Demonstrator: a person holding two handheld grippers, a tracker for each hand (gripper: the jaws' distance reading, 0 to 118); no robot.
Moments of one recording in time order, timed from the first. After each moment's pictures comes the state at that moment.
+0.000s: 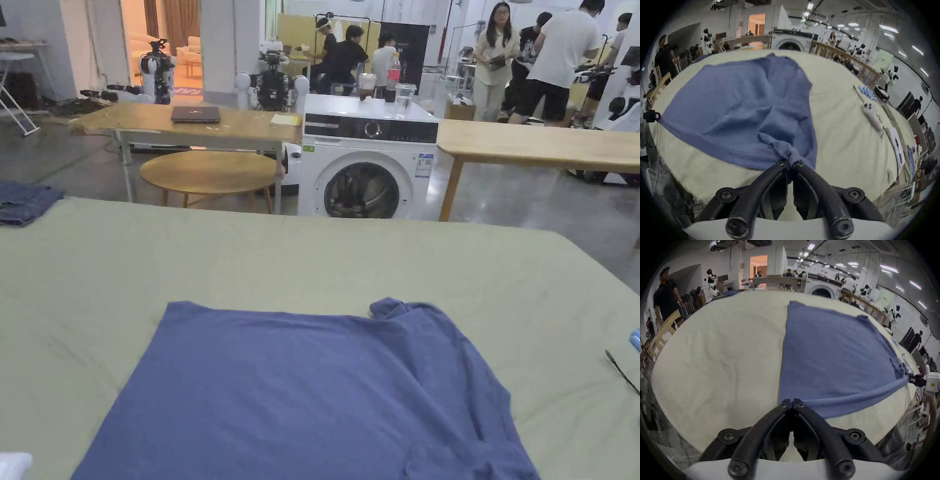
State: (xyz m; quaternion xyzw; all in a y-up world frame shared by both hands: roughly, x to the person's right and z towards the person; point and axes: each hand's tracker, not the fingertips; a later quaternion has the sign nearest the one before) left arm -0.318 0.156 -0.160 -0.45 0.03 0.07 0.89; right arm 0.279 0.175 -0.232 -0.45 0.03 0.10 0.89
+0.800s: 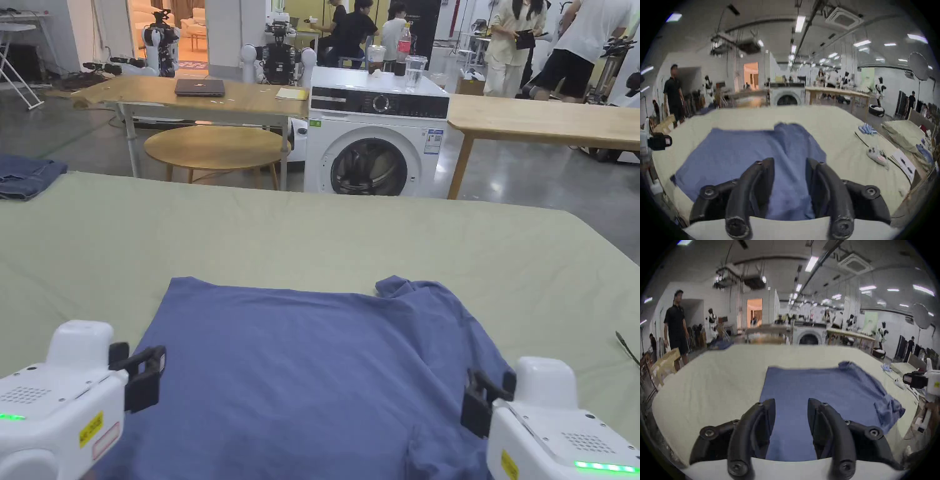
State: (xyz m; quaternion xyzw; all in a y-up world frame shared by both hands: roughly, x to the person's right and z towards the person) left arm -0.233 0.240 -0.201 -0.19 0.02 0.03 0.98; right arm 0.190 0.250 -0.232 -0.18 0.03 -0.01 0.98
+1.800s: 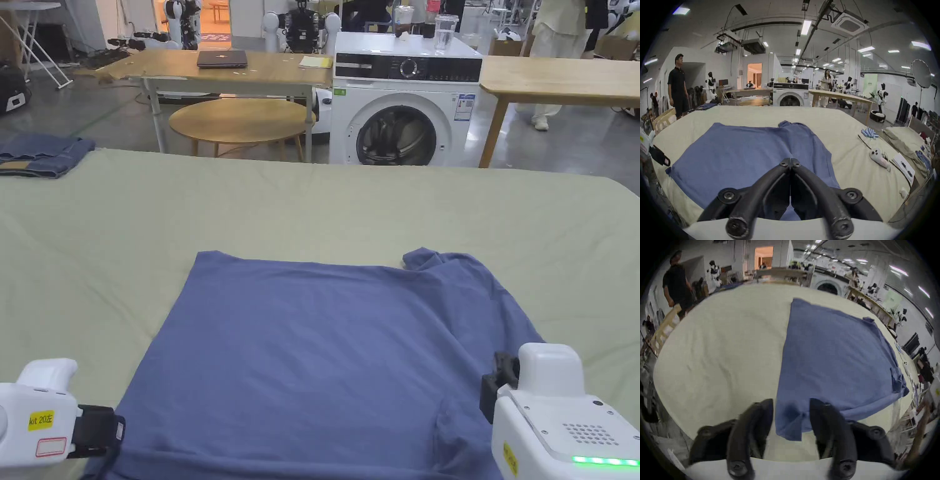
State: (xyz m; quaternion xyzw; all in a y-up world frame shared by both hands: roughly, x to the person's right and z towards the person) left arm -0.322 0.183 -0.190 -0.50 0.05 0.12 0.86; right arm 0.176 0.229 -0.236 -0.20 0.03 0.03 0.98
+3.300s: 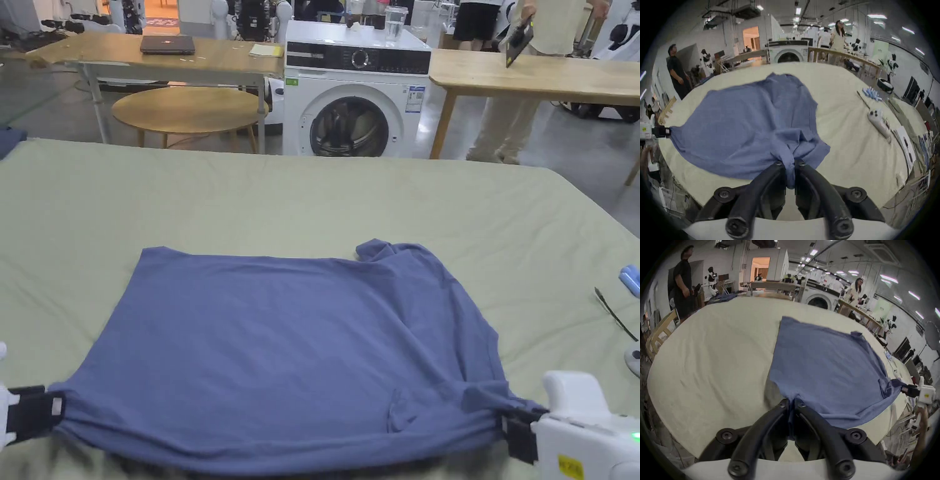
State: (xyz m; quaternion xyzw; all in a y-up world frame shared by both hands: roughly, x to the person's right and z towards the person) left arm -0.312 0.216 -0.201 -0.40 0.01 0.12 0.91; right arm 0.274 0.229 -0.251 -0.39 0.06 0.01 0.92
